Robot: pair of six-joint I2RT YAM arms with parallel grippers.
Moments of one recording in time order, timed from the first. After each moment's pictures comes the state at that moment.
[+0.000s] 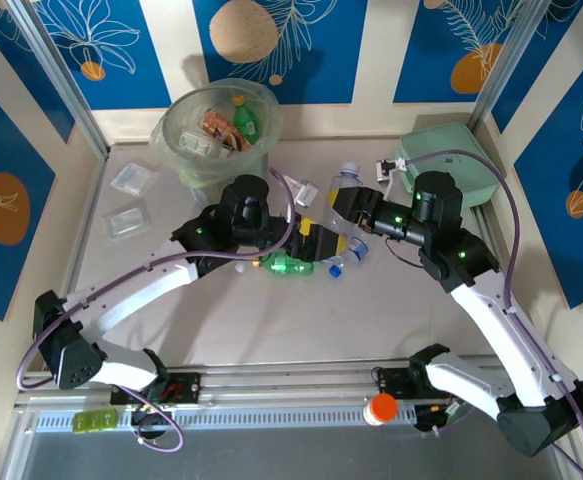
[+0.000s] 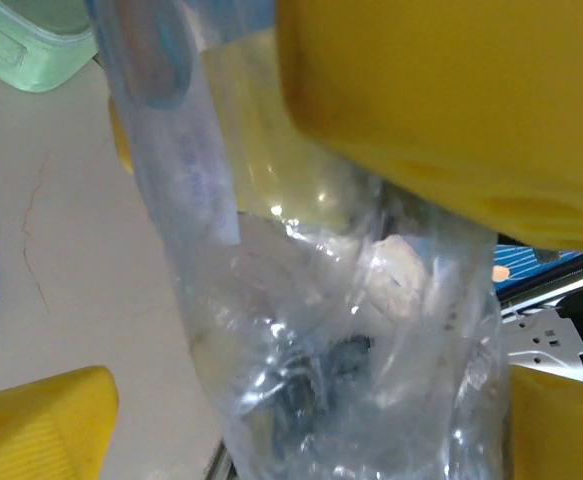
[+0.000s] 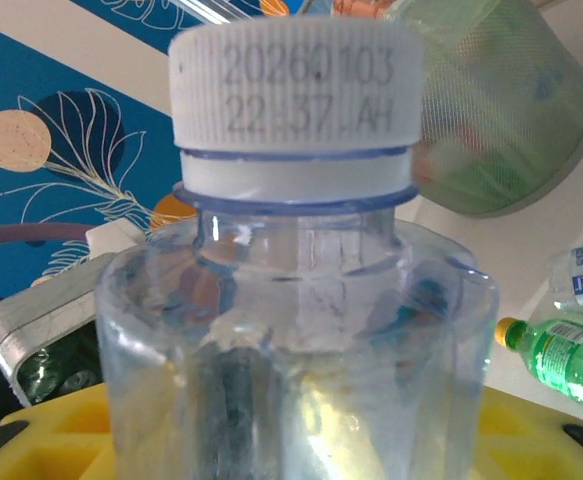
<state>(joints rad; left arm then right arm) -0.88 1.40 1.30 -0.24 0.58 -0.58 0.45 0.97 1.12 -0.42 -0.49 0.88</state>
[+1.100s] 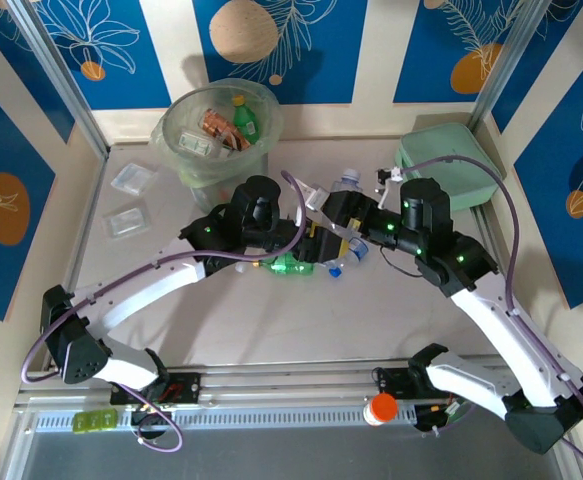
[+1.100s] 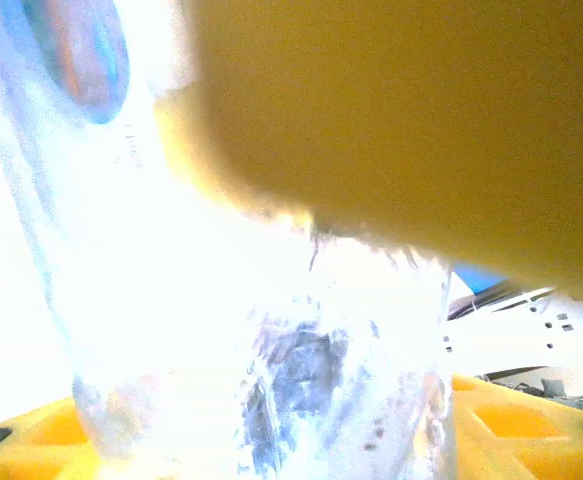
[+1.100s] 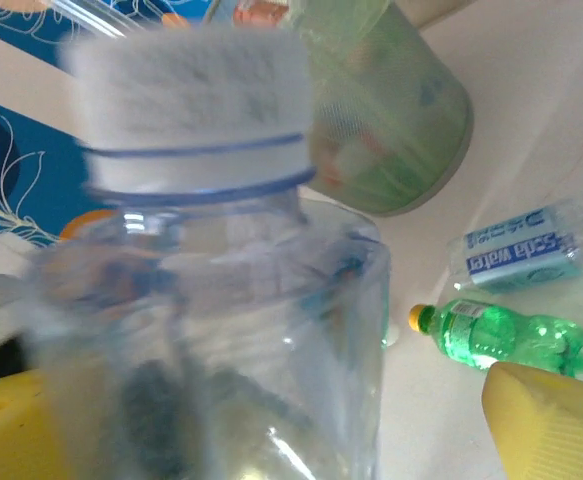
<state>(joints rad) -0.90 1.43 1.34 -0.28 0.55 -0.55 0.54 0.96 1.21 -0.62 -0.23 0.83</state>
